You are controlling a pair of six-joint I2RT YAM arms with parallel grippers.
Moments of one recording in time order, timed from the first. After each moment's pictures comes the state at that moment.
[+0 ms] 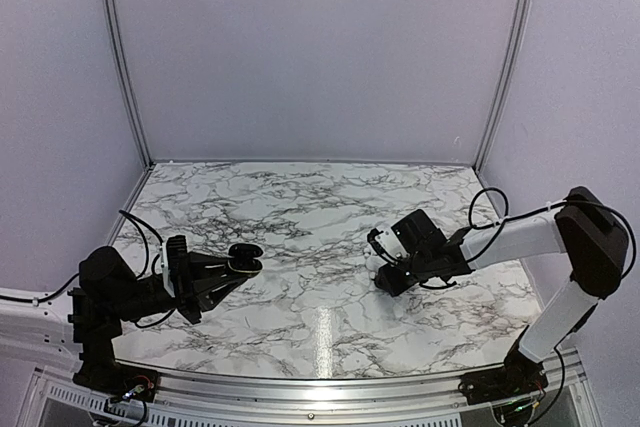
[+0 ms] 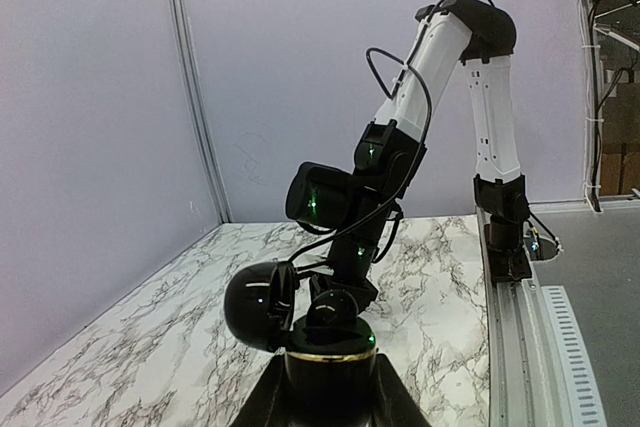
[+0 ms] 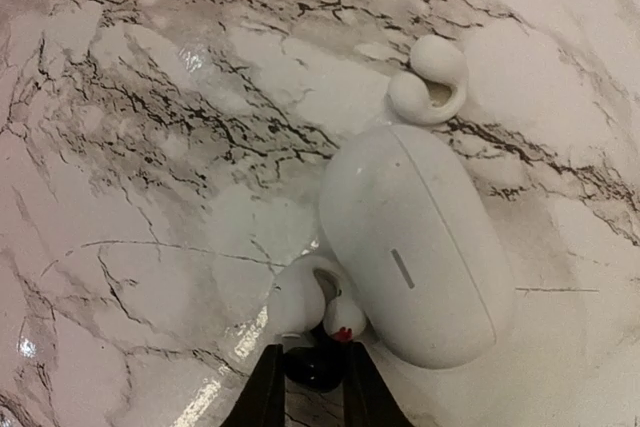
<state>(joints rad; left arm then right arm) -1.09 0.78 0.23 0.68 0.15 0.15 0.71 1.61 0.74 -0.13 -0.04 0.15</state>
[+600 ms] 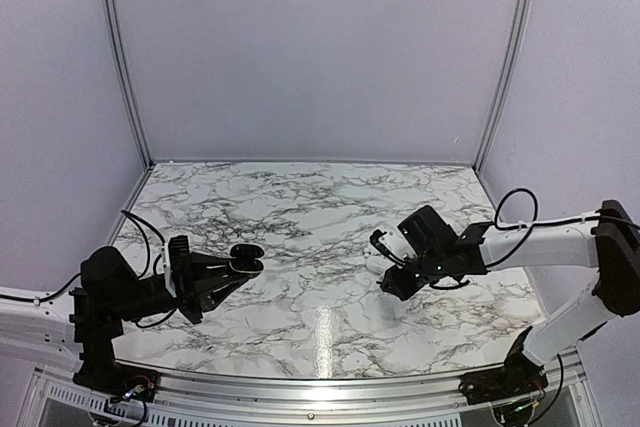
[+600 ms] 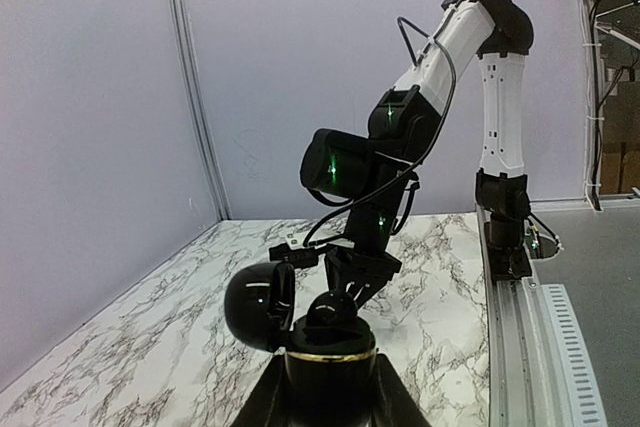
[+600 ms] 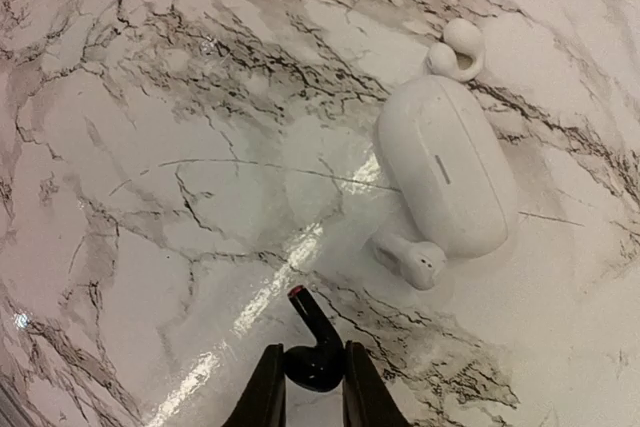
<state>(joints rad) -1.09 0.80 0.23 0.68 0.15 0.15 0.76 1.45 0.73 -0.31 -0.04 0.12</state>
